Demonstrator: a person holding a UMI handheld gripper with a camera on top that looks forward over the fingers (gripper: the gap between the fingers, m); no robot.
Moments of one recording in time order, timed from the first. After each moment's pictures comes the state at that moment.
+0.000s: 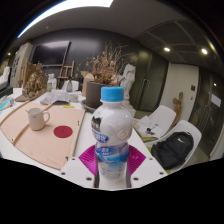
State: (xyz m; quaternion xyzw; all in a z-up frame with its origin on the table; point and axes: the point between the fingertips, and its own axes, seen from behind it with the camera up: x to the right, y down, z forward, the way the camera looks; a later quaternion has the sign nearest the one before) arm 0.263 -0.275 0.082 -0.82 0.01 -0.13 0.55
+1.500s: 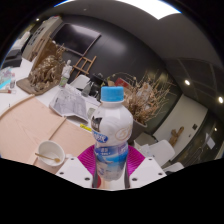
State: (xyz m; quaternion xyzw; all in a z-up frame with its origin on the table) arm 0.064 -0.095 0.171 -0.79 -0.14 -0.25 0.54
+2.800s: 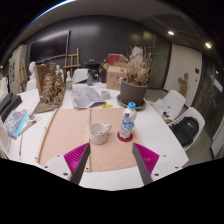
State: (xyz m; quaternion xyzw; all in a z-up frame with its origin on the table) arm -0.040 -0.300 0.188 -0.89 0.05 -0.08 0.44
